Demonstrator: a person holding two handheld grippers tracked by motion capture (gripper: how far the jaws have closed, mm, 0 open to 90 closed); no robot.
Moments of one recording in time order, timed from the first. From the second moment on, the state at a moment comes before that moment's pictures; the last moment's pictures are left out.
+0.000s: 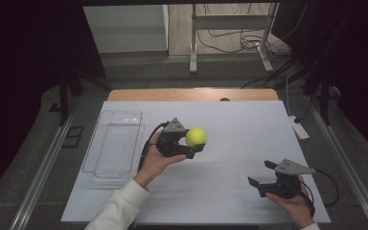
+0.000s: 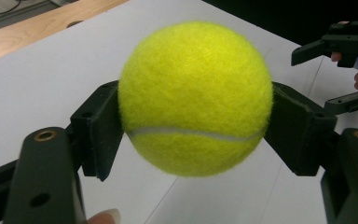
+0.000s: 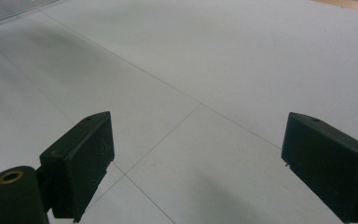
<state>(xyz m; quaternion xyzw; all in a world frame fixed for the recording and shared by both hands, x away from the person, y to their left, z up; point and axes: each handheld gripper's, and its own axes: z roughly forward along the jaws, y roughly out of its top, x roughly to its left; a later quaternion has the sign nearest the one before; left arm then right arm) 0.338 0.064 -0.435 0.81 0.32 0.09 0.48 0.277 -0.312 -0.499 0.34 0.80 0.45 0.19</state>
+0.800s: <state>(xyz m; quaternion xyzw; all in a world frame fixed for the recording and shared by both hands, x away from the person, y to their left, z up) 0.344 0.098 -0.426 0.79 0.35 0.11 0.49 0.277 -0.312 -0.499 0.34 0.80 0.45 0.19</state>
